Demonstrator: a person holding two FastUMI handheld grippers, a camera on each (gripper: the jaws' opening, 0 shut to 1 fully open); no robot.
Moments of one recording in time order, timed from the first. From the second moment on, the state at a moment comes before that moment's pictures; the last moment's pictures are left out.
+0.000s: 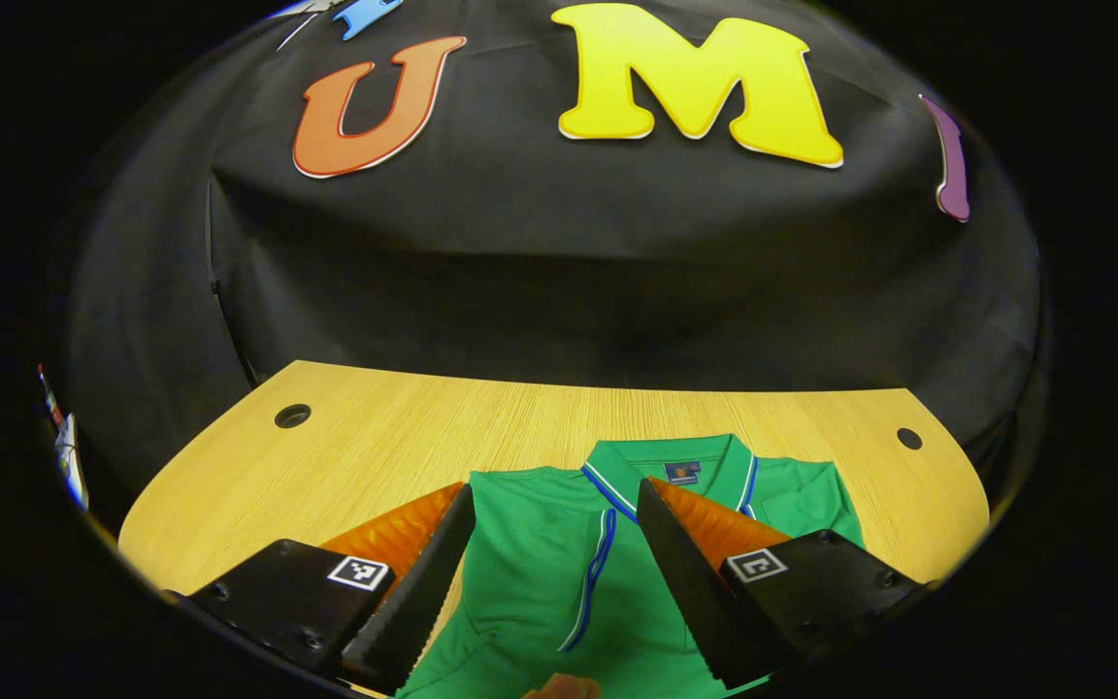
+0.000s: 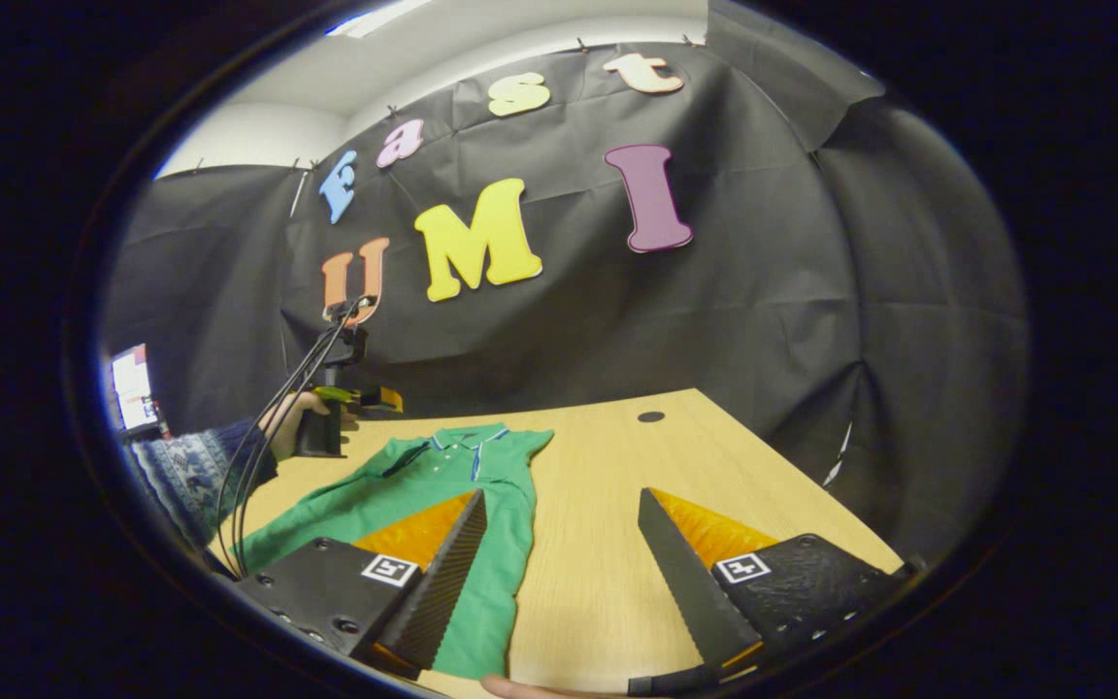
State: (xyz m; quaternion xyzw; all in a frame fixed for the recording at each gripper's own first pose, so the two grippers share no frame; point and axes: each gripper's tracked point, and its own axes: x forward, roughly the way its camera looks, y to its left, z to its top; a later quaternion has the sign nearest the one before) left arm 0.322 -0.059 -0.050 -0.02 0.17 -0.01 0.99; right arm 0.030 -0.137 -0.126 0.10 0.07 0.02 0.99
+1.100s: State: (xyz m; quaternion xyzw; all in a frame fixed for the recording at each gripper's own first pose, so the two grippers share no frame) left arm 0.004 0.018 -0.010 -0.01 -0.06 0.02 1.00; right arm -0.034 -0.098 -0.098 0.06 0.03 0.01 1.00
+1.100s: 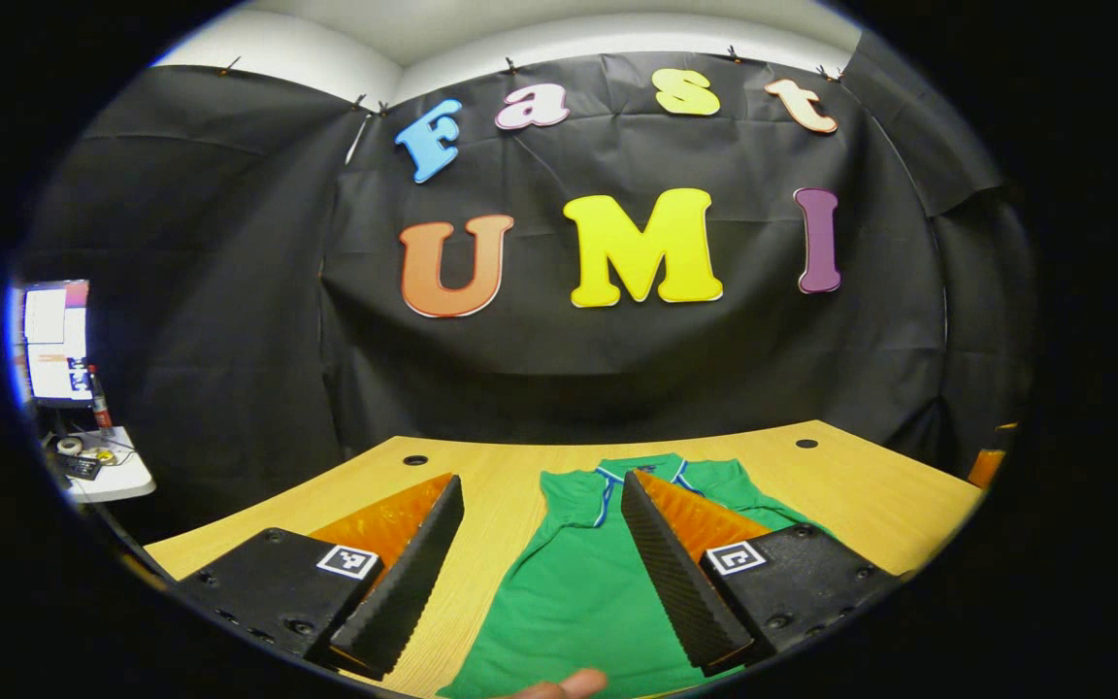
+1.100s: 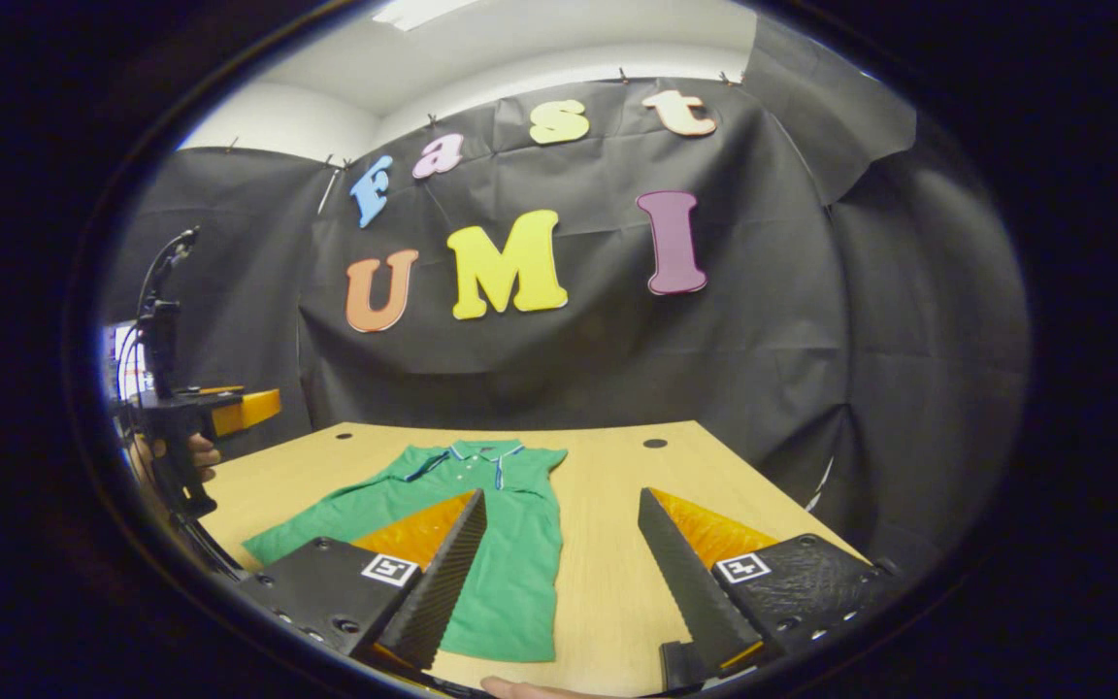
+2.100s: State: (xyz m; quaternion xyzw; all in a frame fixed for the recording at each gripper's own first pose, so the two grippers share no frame) left arm -0.025 0.049 -0.179 -0.02 0.04 -0.02 1.00; right arm -0.040 -0.058 -0.235 0.03 0.15 0.03 0.99
